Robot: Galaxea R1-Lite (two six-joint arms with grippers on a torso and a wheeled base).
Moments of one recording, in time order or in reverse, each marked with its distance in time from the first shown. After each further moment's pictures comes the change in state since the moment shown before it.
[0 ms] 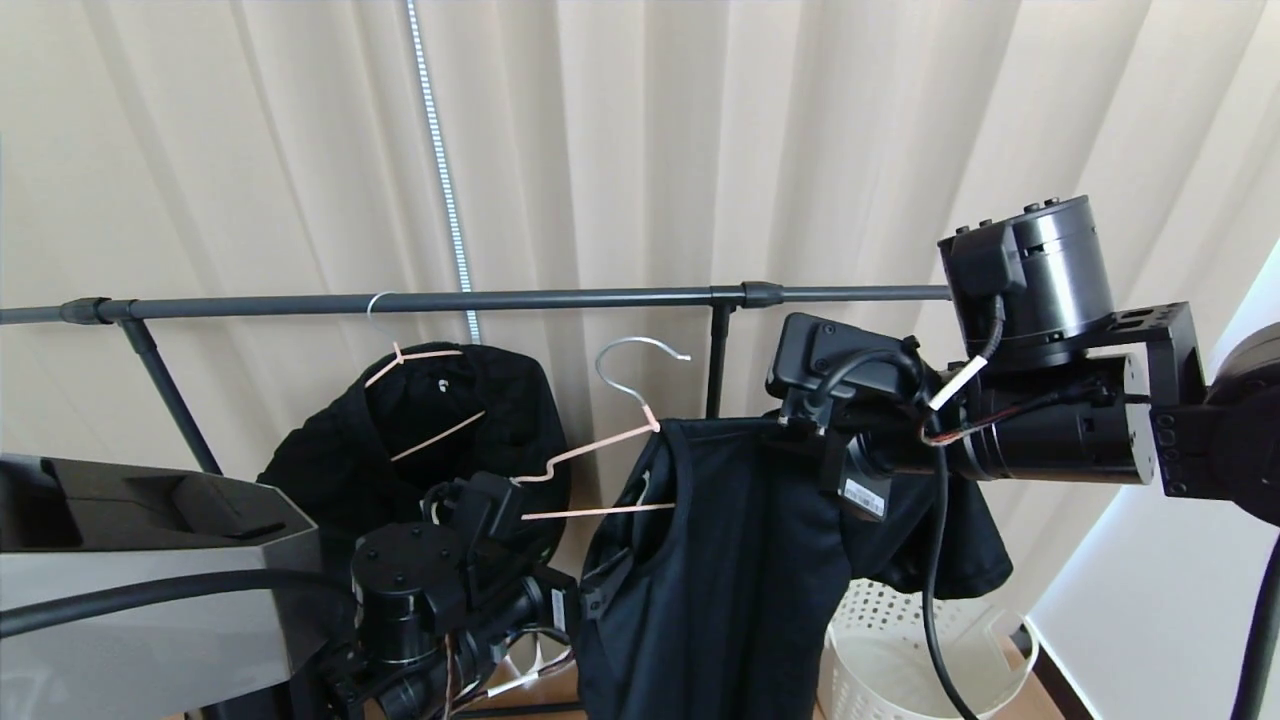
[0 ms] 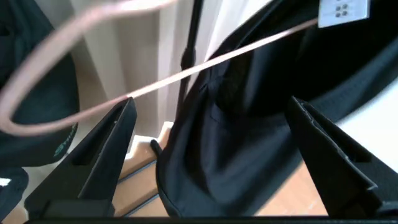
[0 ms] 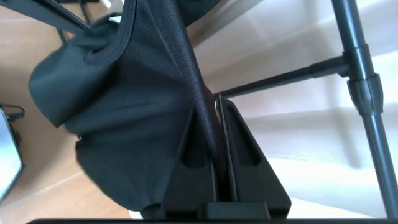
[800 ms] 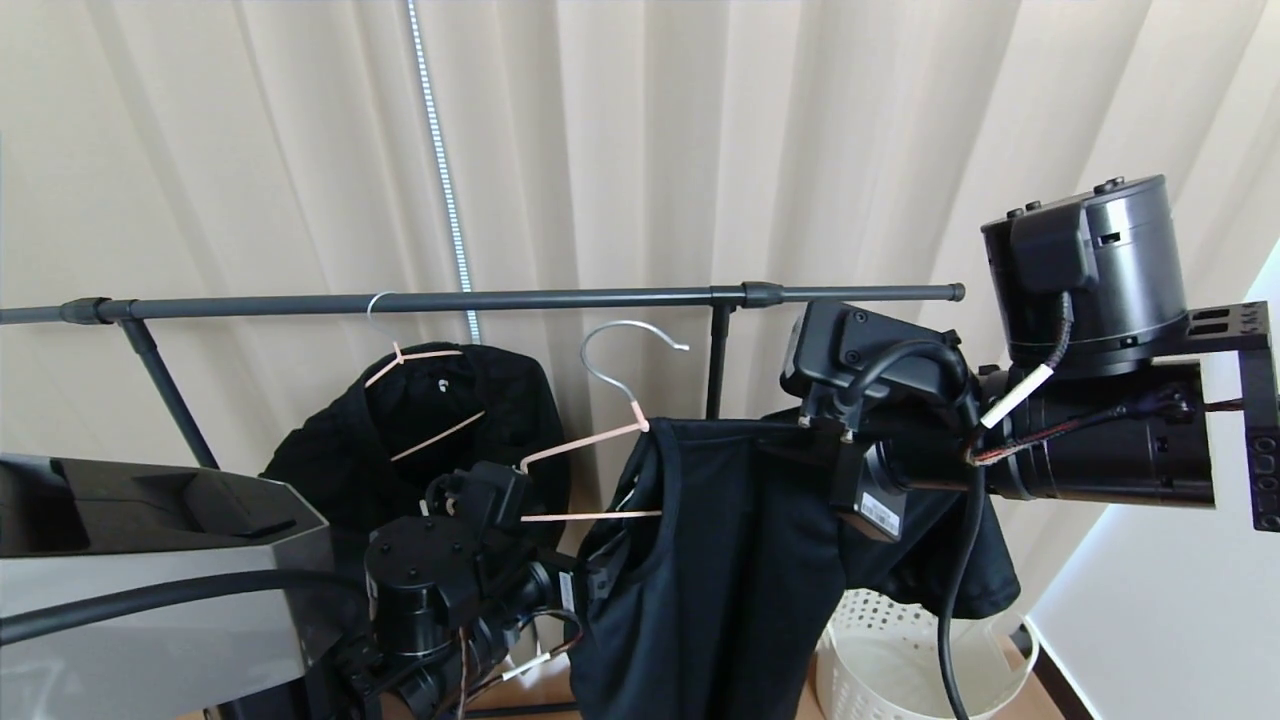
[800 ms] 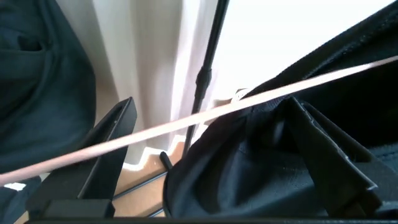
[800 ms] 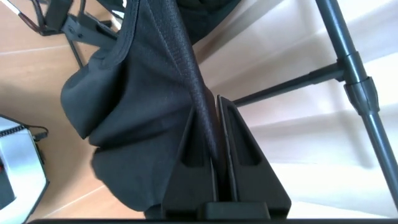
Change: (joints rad) left arm -0.015 0.008 -0.042 0.000 0.095 -0.003; right arm 0.058 -0.070 0.030 0.001 0.000 0.067
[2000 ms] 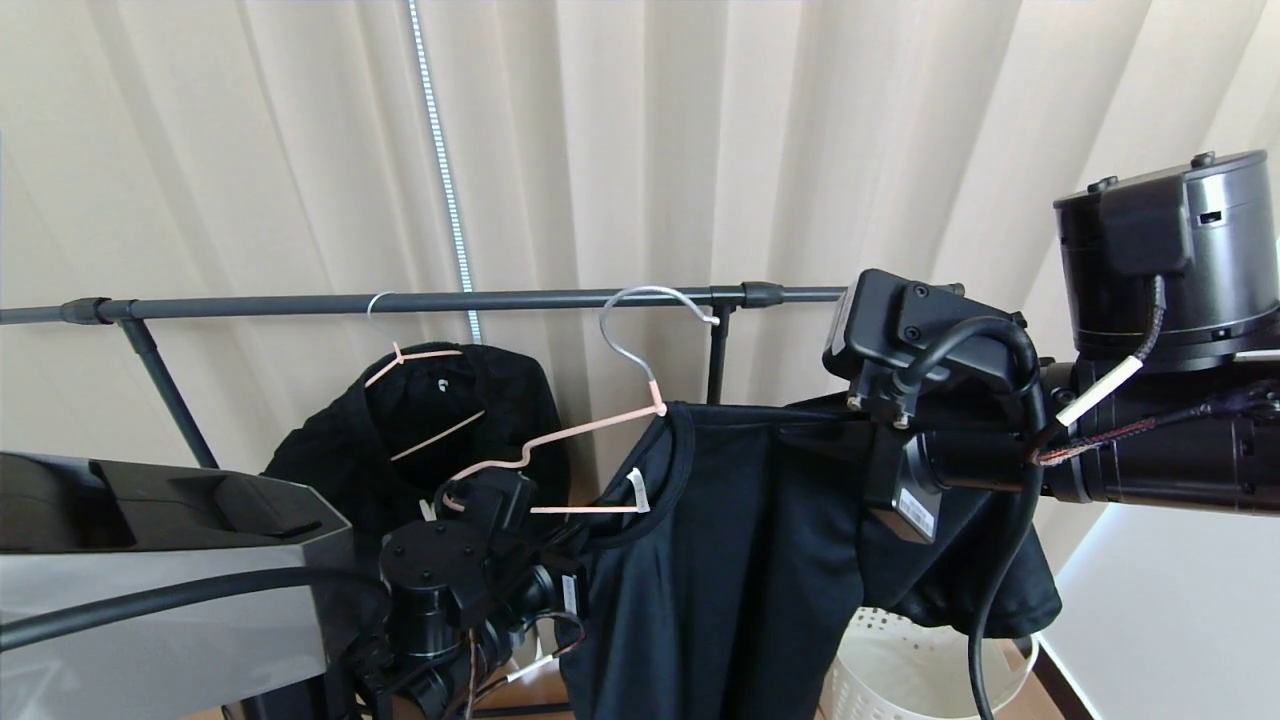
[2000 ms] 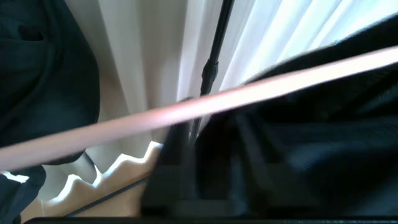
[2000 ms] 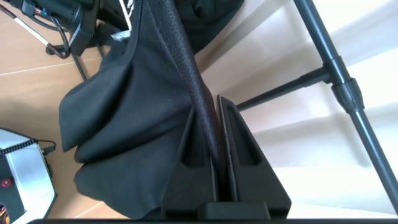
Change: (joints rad) left arm 0.001 0.029 -0.010 0.000 0.026 0.006; right arm -0.009 -0.064 0.029 -0.001 0.002 0.043
